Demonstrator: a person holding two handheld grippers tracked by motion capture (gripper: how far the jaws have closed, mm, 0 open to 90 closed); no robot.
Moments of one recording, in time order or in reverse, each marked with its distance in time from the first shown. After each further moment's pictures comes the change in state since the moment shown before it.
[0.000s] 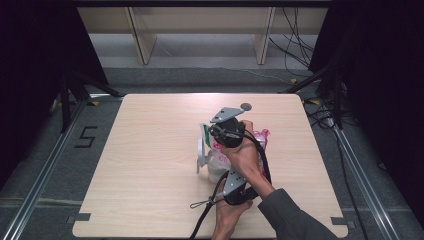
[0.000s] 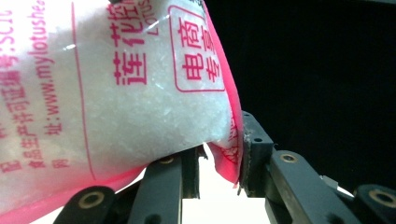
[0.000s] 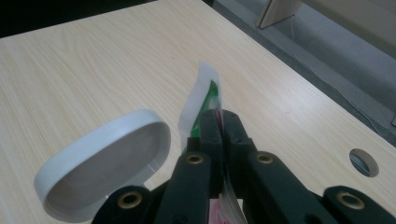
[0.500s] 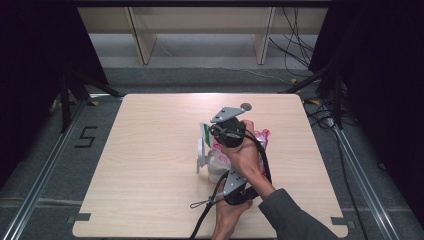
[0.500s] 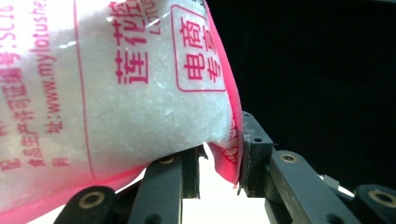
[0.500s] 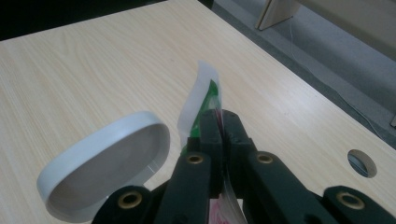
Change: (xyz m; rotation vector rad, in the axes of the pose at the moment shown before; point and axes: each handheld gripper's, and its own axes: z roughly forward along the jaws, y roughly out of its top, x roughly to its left) left arm 0.001 -0.001 0.001 -0.002 0.002 -0.002; right arm 0.000 0.000 -0.002 -0.011 -0.006 0.004
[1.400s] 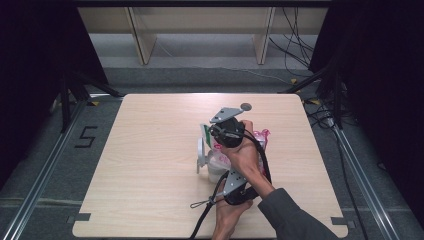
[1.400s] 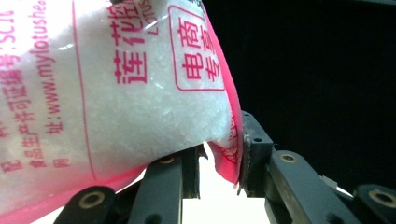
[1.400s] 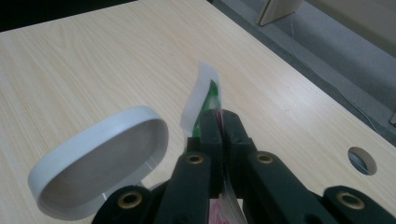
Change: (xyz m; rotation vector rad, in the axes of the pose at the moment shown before) left arm 0.000 0.000 0.000 -0.003 -0.007 -0.003; right arm 0.000 -0.001 0.004 0.023 0.003 -0.004
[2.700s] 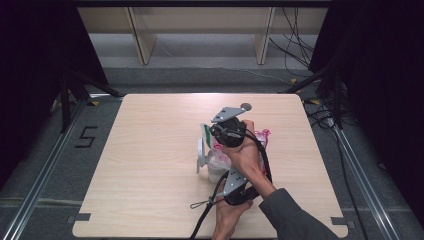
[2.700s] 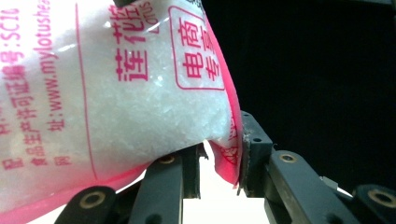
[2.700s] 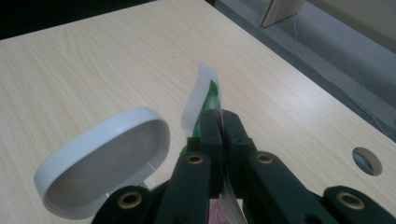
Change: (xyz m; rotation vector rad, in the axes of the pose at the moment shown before) left arm -0.001 0.000 0.000 0.003 0.005 0.004; right arm -0.003 -0.001 -0.003 -0.008 0.016 0.008
